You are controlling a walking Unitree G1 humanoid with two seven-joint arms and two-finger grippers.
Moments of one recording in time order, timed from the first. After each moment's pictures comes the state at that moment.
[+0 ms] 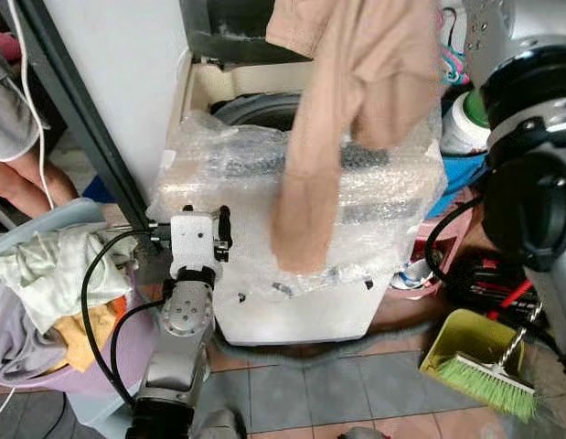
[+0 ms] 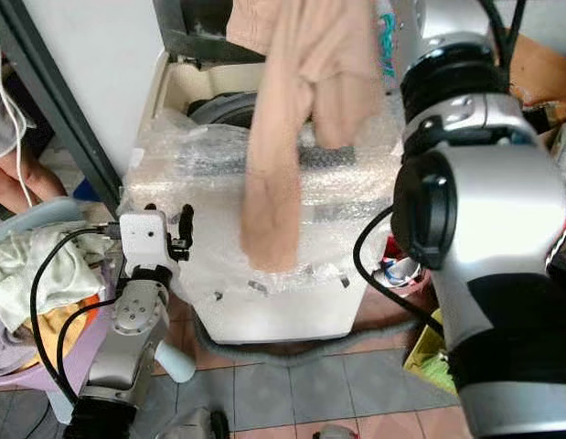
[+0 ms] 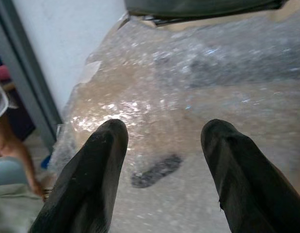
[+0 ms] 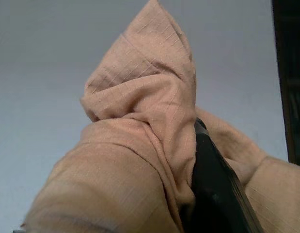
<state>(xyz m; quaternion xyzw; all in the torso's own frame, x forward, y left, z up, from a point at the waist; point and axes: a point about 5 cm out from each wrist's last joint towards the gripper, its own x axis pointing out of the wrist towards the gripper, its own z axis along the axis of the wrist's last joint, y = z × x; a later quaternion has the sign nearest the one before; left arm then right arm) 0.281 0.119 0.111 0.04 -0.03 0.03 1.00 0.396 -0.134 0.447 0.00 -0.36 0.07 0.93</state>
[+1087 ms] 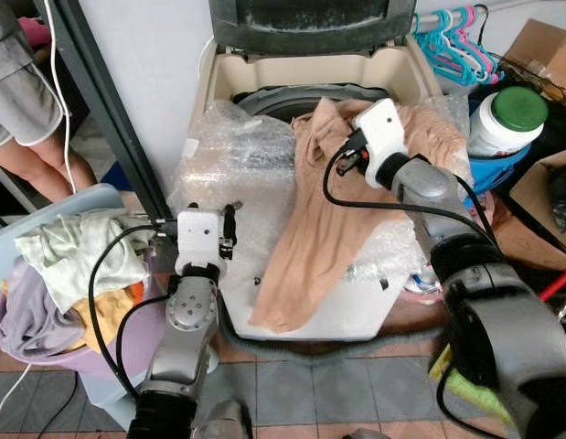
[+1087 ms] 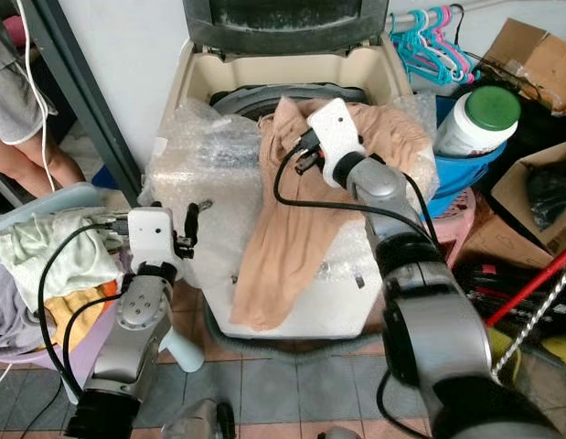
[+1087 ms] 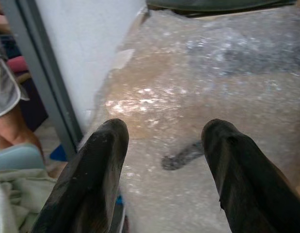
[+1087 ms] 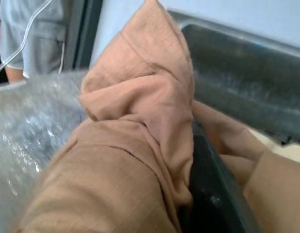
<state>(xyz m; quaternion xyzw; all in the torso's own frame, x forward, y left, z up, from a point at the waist) 0.285 0.117 0.108 0.04 -0.02 0.00 1.00 0.382 -0.139 0.204 -0.16 -0.12 0.27 0.94</state>
